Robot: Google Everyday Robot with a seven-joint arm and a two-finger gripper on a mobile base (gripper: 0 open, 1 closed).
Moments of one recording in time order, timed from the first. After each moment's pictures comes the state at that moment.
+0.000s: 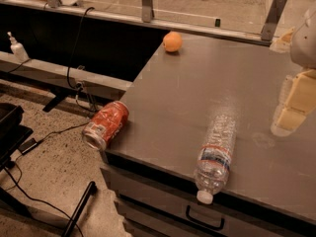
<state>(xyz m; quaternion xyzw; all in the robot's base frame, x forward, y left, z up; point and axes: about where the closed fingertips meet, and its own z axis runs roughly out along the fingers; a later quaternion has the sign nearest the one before) 0.438 -0.217 0.976 -0.60 0.78 -0.03 0.16</state>
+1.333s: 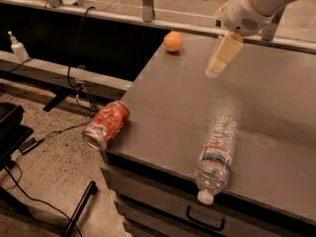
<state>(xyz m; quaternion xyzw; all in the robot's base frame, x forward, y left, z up) 0.624 -0.150 0.961 -0.62 0.73 0.01 0.29</state>
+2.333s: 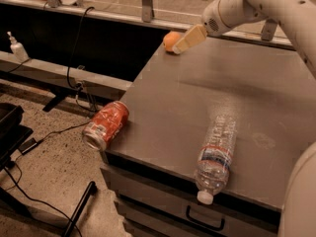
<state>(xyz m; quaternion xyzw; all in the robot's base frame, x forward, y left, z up) 0.769 -0.112 0.933 -0.44 0.78 0.08 0.44</state>
